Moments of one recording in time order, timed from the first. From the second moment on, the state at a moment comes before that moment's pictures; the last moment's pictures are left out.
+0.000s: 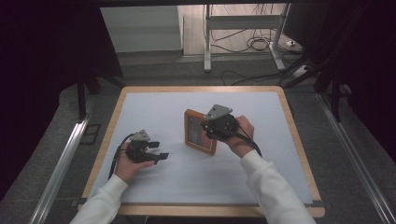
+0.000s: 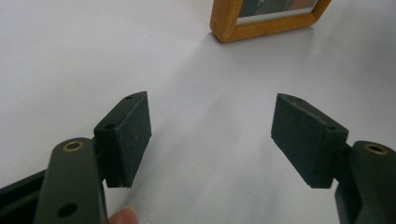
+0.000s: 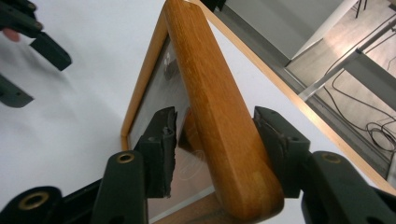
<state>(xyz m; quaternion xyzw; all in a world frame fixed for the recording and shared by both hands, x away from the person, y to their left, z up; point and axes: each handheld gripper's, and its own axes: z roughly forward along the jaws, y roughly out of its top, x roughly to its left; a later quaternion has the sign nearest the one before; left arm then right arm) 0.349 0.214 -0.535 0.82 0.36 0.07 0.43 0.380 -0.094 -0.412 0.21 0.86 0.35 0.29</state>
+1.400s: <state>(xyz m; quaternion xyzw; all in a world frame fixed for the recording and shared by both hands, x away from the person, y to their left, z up) 0.346 0.211 -0.535 0.82 0.36 0.07 0.43 0.377 -0.150 -0.432 0.35 0.80 0.43 0.24</state>
